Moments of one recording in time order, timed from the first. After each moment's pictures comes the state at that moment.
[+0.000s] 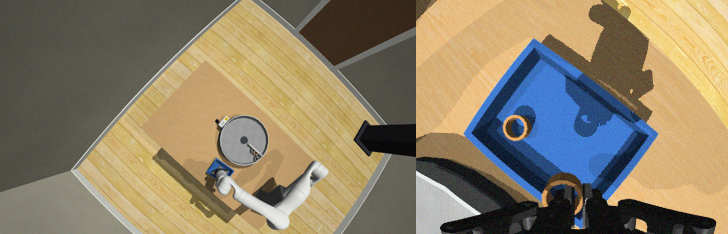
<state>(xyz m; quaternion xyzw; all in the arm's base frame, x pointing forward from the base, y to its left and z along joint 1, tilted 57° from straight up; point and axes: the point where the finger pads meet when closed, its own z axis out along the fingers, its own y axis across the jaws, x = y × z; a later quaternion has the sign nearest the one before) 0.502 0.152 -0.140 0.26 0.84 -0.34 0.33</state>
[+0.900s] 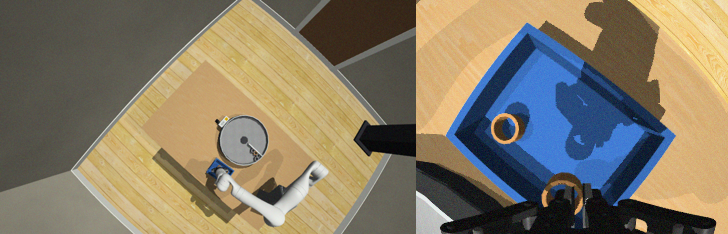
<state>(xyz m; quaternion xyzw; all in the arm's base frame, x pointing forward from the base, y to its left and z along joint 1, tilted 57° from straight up) 0.516 0.120 -0.163 0.26 0.84 -0.35 0.32</state>
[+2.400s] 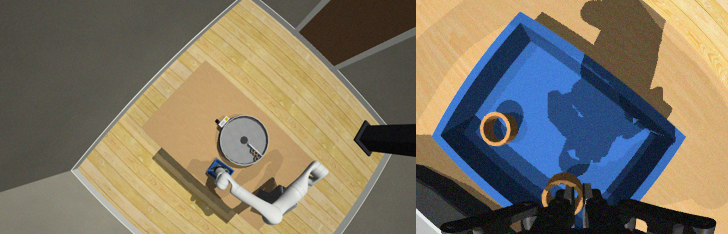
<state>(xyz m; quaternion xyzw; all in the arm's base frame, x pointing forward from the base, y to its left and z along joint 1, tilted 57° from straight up) 0.525 0.104 -0.176 0.26 0.84 -0.34 0.33</state>
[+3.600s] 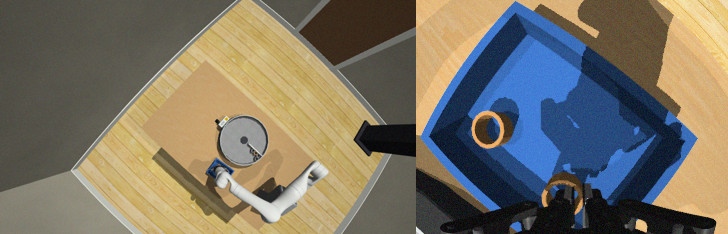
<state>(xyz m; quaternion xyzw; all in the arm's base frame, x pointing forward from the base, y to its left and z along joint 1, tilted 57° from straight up) 0.532 0.089 -0.186 0.26 0.84 -0.34 0.32</state>
